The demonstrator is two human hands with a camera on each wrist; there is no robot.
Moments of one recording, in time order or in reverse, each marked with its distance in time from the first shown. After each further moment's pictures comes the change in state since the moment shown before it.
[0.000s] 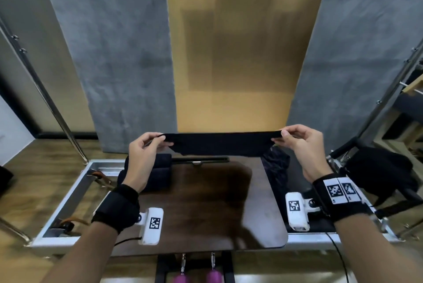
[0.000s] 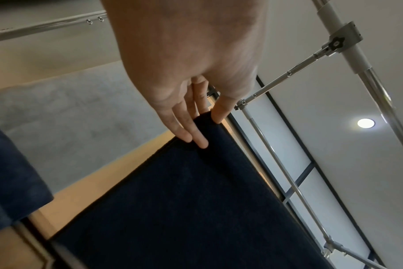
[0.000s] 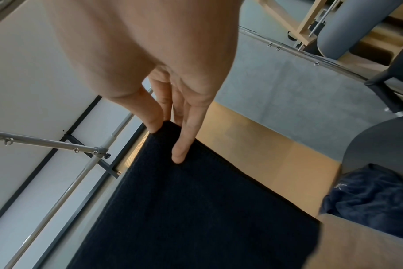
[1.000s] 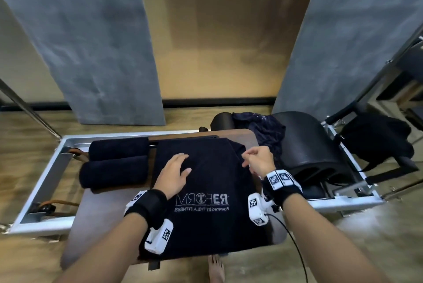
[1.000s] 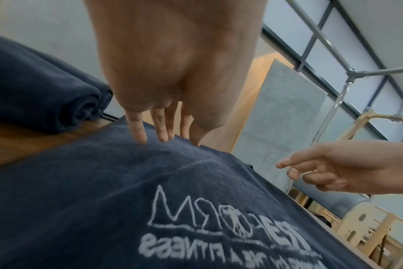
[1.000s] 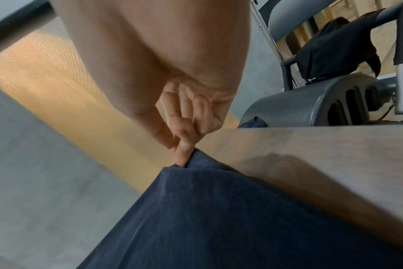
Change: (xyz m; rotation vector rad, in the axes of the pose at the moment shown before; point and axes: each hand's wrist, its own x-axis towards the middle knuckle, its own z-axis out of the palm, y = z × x) left_hand 0.006 -0.195 0.068 0.929 -0.567 -0.209; right_hand 0.034 0.209 0.053 -0.559 -0.080 0.605
